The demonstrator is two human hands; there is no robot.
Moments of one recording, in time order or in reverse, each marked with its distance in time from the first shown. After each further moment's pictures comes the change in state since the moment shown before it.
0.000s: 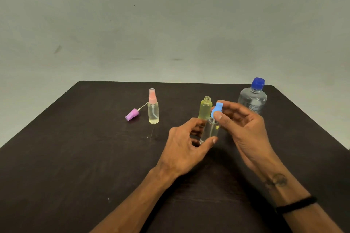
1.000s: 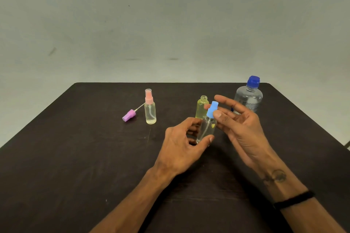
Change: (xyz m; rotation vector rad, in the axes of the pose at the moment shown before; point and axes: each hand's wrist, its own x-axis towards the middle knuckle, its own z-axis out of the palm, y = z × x) left_hand 0.000 0.000 0.001 -0.018 0.019 -0.013; right_hand 0.000 -0.003 -0.003 0.146 -0.101 0.079
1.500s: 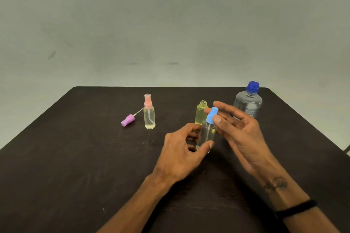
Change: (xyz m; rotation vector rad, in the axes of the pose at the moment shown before) left_hand 0.000 -0.002 0.000 -0.013 -0.003 0.004; right_hand 0.000 0.001 -0.001 -0.020 0.002 -0.020
